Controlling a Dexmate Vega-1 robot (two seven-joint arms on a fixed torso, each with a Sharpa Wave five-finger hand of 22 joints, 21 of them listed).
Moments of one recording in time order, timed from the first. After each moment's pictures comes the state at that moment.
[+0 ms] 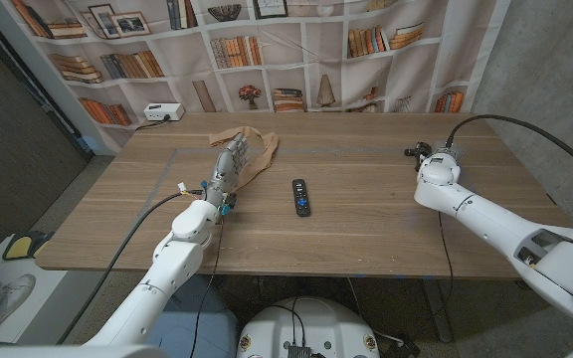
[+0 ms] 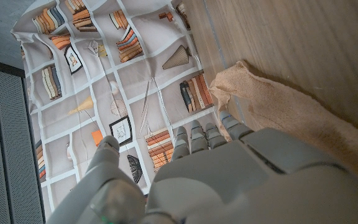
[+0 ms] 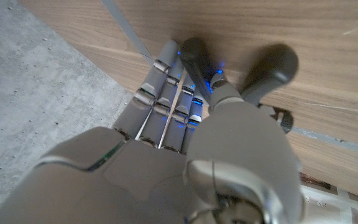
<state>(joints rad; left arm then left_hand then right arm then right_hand) 1.06 0.34 0.19 -1.52 -0.38 -0.20 -0.03 0.13 0.05 0.49 -0.13 0.18 0.07 -0.03 0.18 0.18 0.10 0.02 0.22 0.20 -0.02 0.00 0.18 0.17 0.07 0.04 0.20 0.17 -0.50 -0.60 -0.77 -1.26 -0.61 -0.93 -0.01 1.21 0.14 0.23 -0.19 0.22 0.68 -0.02 0.25 0.20 0.82 -0.08 0.29 0.24 0.82 -0.09 0.54 0.39 0.92 -0.10 0.42 0.26</state>
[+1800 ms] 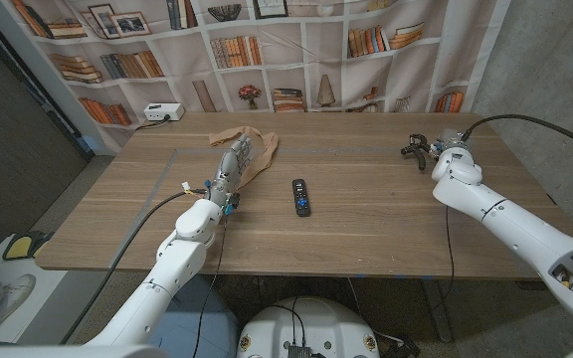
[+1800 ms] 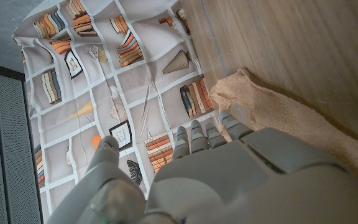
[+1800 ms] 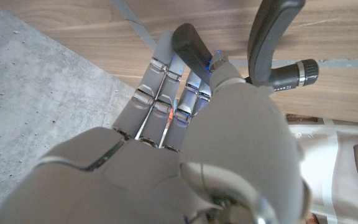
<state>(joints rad) 1.05 0.33 0.20 -1.52 -0.36 -0.19 -0.03 0.13 0.05 0.48 -0.13 0.18 0.07 -0.03 0.18 0.18 0.10 0.02 0.22 0.20 -0.02 0.00 0.18 0.17 0.07 0.04 0.20 0.17 -0.65 -0.71 -0.57 -1.53 -0.47 -0.84 -0.11 1.36 0.06 0.27 -0.16 0.19 0.81 -0.08 0.28 0.24 0.87 -0.11 0.33 0.34 0.92 -0.07 0.57 0.50 0.90 -0.12 0.67 0.41</state>
